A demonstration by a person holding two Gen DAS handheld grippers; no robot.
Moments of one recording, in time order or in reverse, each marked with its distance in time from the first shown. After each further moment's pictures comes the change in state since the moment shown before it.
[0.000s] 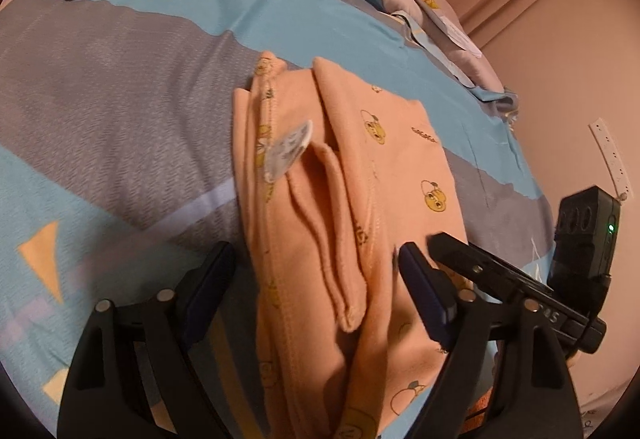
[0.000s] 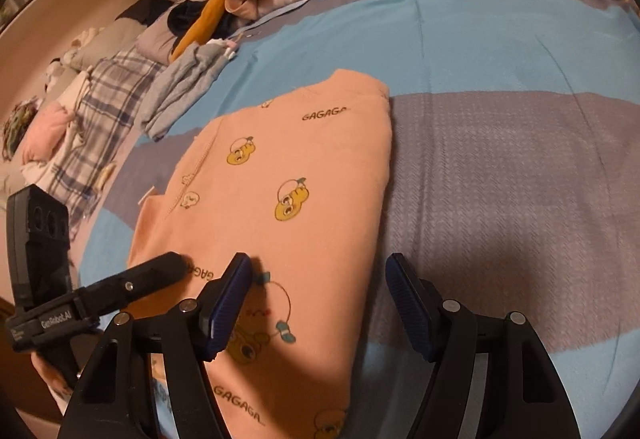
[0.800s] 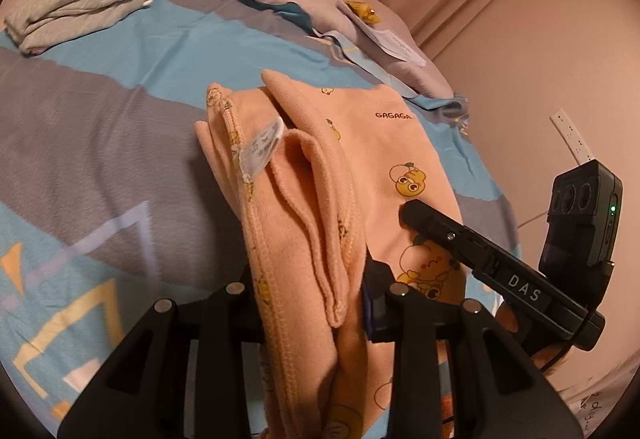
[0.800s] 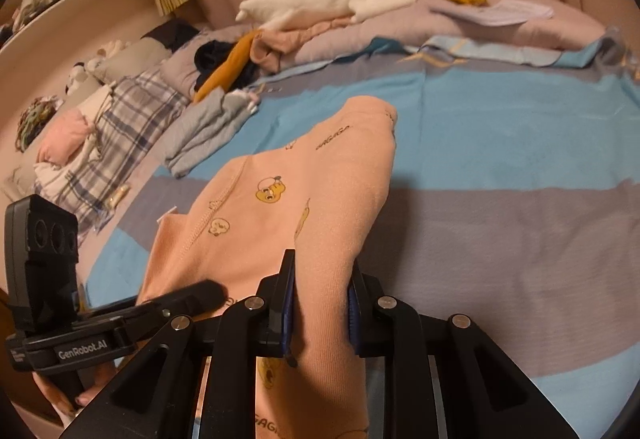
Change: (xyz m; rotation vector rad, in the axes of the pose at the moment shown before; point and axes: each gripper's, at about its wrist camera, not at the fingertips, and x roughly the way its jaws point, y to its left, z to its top) left arm -0.020 -0.076 -0.005 0.082 -0.086 -0.097; right arm -0.065 0.007 0.022 -0.087 -0.173 -0.034
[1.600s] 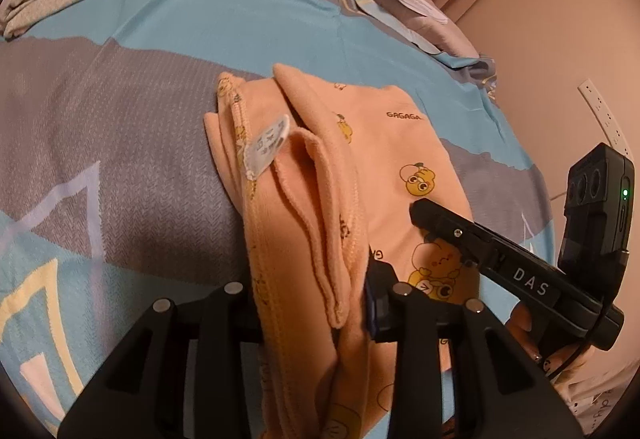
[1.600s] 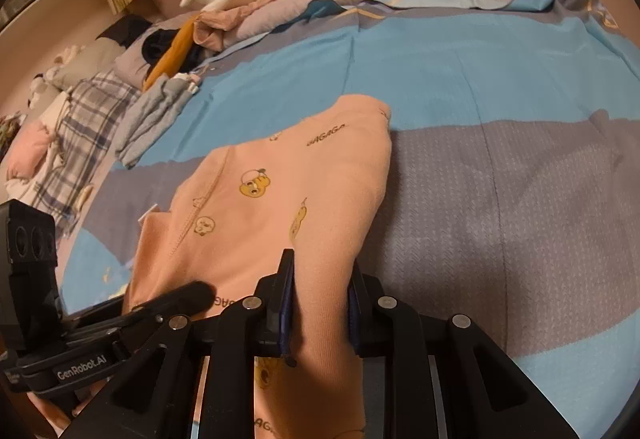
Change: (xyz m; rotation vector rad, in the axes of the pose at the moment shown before) left arm 0.060 -0.002 -0.011 0.013 0.115 0.098; right arm 0.023 -0.045 -0.021 0.113 0.109 -0.083
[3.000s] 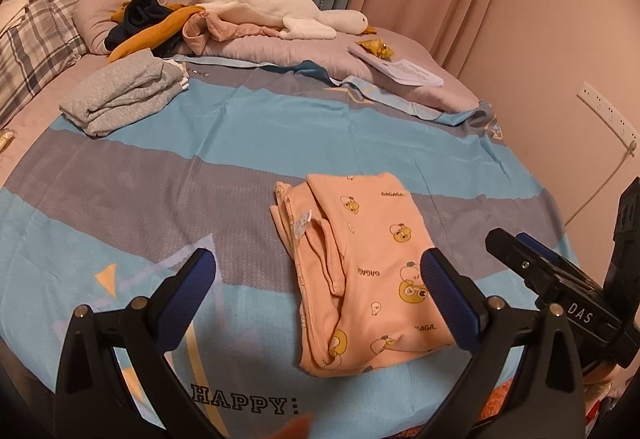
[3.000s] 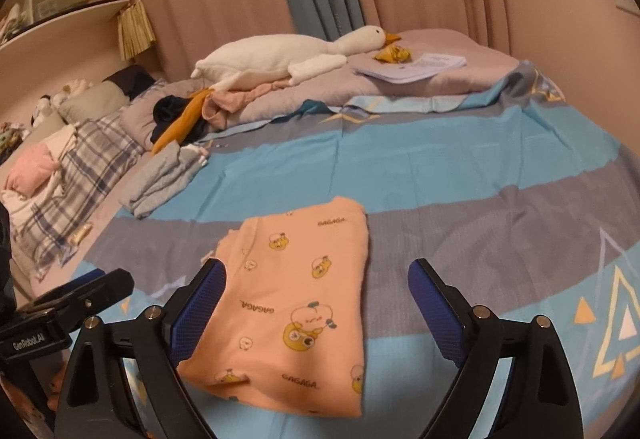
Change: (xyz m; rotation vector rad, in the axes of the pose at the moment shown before) left arm -0.118 -0.030 -0.022 0.135 -0.295 0.177; right arm -0.101 0.034 -0.025 -0.050 -0.308 -0.122
